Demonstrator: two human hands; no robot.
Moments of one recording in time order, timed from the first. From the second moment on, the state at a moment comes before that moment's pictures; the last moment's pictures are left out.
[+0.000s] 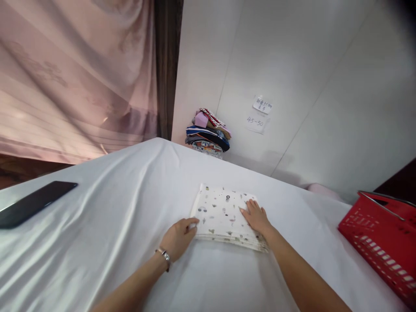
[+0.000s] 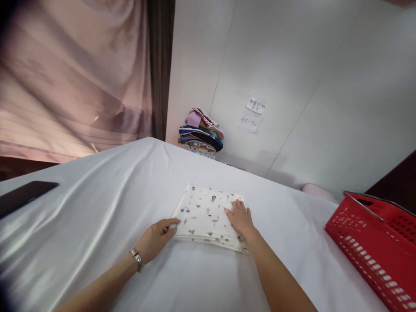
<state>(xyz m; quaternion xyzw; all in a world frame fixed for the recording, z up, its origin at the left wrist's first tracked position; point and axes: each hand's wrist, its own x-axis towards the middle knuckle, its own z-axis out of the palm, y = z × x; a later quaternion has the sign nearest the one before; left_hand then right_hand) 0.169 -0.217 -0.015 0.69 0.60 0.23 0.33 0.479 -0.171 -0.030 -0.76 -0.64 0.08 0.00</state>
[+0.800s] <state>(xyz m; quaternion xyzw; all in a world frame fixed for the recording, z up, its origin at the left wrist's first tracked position) 0.168 -0.216 -0.028 0.69 0.60 0.25 0.32 0.317 -0.105 -0.027 -0.59 -0.80 0.07 0.04</state>
